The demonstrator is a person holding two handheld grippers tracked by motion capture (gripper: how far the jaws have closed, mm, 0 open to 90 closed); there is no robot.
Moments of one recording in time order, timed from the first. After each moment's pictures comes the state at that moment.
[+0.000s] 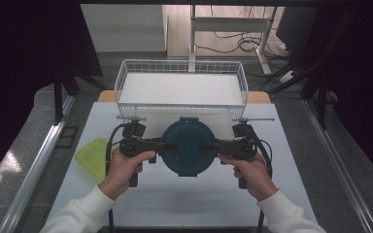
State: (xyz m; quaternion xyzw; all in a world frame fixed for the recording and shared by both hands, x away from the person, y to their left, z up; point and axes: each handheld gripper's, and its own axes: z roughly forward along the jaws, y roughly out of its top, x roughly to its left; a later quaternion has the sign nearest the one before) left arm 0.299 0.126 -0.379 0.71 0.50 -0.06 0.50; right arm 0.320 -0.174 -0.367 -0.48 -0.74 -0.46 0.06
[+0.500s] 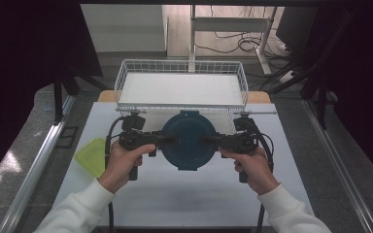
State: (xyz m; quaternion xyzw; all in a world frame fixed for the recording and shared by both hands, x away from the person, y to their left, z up) left arm 0.308 0.126 -0.362 0.71 0.49 -0.05 0.50; right arm 0.328 -0.174 -0.353 -0.48 -0.74 -0.47 0.06
